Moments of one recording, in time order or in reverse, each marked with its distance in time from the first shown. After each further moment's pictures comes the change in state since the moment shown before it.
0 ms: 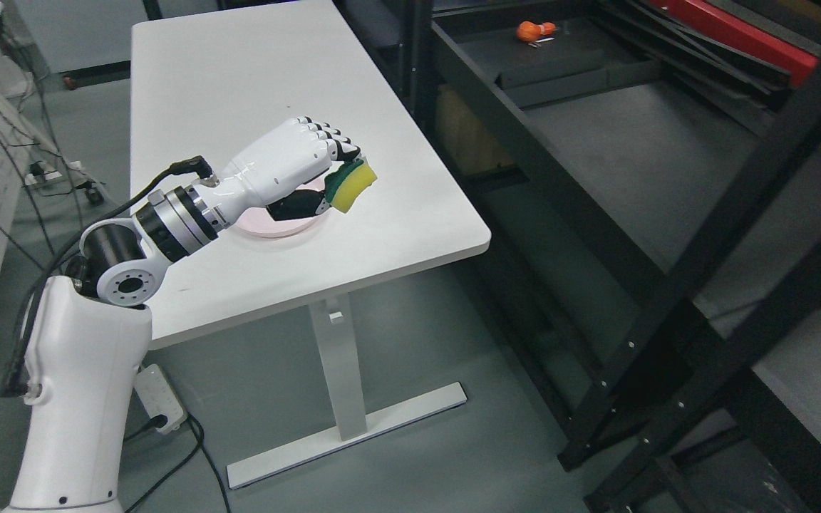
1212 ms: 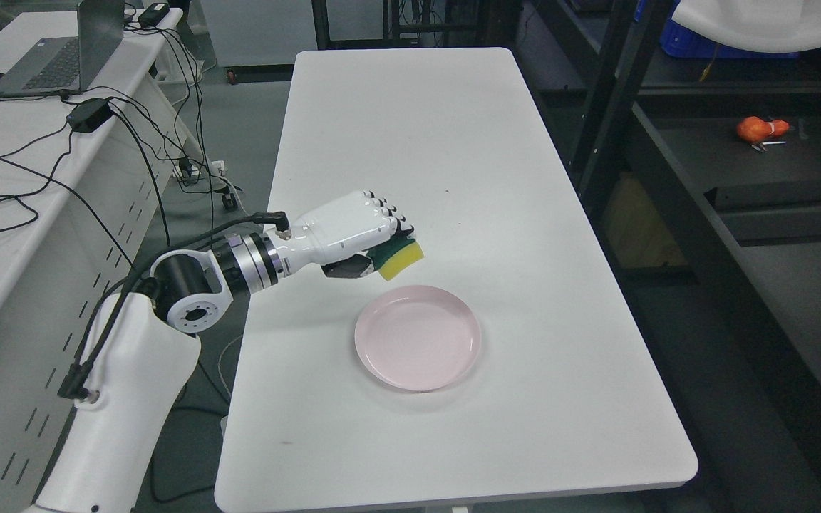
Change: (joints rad) left arm 0.009 -0.002 -0.192 0.062 -0.079 0.000 0.026; right arm 0.001 0.000 0.000 0.000 0.000 0.000 0.000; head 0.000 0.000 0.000
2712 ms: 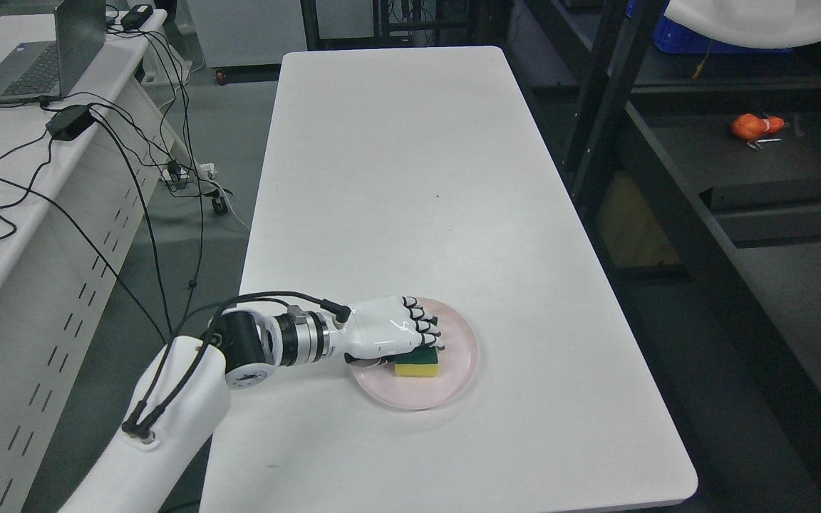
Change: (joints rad) left arm 0.078 0.036 -0.291 0.030 -0.358 0.000 0.060; right arm 0.000 0.000 0.000 0.000 0.000 0.000 0.000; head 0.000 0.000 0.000
